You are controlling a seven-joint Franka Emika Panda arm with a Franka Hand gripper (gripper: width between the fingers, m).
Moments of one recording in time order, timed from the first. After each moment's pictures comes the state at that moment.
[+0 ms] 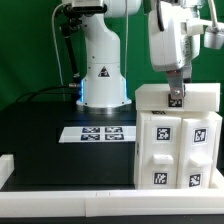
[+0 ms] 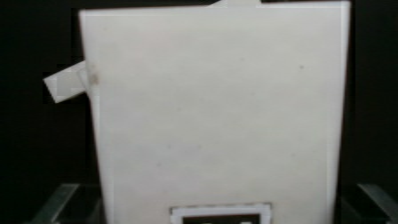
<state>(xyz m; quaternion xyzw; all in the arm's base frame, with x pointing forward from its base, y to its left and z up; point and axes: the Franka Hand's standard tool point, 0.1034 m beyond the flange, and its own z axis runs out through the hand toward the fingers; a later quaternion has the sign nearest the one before) 0.607 0.093 0.166 -0.53 0.84 0.04 0.07</state>
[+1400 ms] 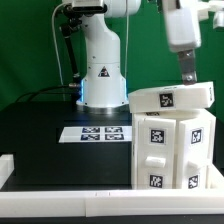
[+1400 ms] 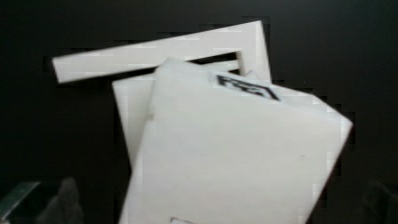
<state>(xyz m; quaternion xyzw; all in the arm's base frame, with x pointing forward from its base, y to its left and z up) 0.607 0.098 0.186 -0.68 0.72 0.02 0.08</state>
